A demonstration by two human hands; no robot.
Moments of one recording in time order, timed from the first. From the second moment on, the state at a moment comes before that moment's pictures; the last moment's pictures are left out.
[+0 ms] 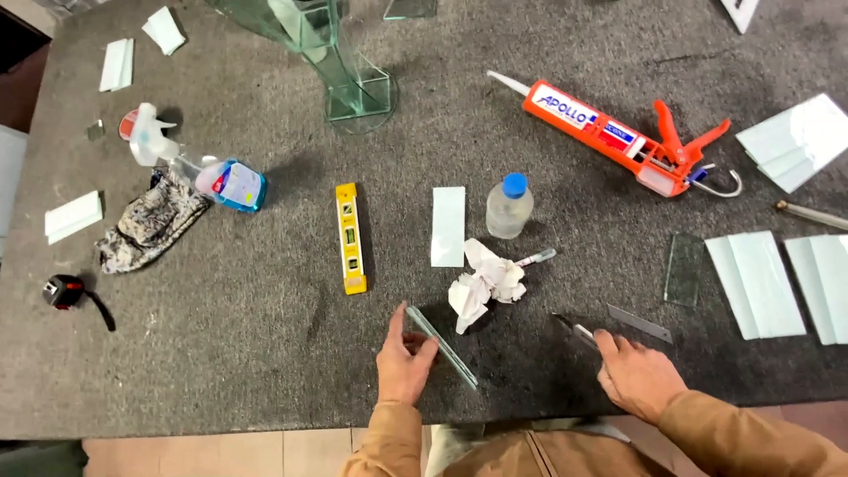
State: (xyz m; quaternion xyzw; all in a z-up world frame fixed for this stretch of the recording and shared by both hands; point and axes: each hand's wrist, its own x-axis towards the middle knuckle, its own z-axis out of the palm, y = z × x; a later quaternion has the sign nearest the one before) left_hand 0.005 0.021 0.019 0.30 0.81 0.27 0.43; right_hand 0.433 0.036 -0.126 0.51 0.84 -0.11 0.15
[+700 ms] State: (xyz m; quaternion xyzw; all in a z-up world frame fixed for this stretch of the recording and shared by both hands) left_hand 0.001 -0.018 -0.060 0.32 0.73 0.38 0.47; right_hand 0.170 0.055 0.075 0.44 0.83 -0.31 0.12
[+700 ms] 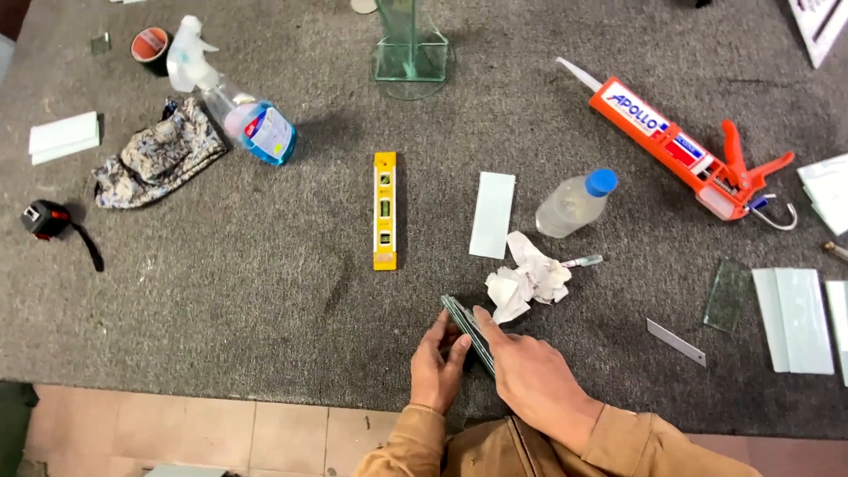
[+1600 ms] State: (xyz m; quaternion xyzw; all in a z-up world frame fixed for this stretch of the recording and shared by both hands) left_hand 0.010 -0.013 -0.077 0.07 0.60 0.57 0.56; right_hand 0.153 0.042 0.075 0.43 0.83 -0.28 0.22
